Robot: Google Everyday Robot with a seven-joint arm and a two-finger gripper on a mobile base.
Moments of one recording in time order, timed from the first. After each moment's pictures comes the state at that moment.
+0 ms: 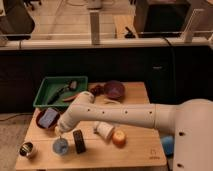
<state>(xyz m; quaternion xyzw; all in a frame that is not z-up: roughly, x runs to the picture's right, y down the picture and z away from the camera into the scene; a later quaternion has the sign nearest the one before) -0.237 0.209 0.719 0.14 -0.42 -0.80 0.40</state>
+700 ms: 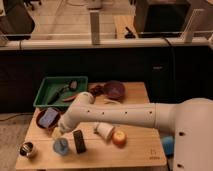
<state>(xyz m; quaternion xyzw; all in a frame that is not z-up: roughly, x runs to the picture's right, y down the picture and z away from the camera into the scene) -0.229 0.209 0.721 0.13 -0.42 -0.80 0.41</state>
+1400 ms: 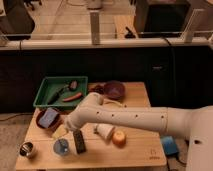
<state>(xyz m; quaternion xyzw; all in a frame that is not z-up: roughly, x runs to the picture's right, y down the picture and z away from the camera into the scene) -0.204 0.195 0.719 0.14 -0.40 -0.78 0.47</state>
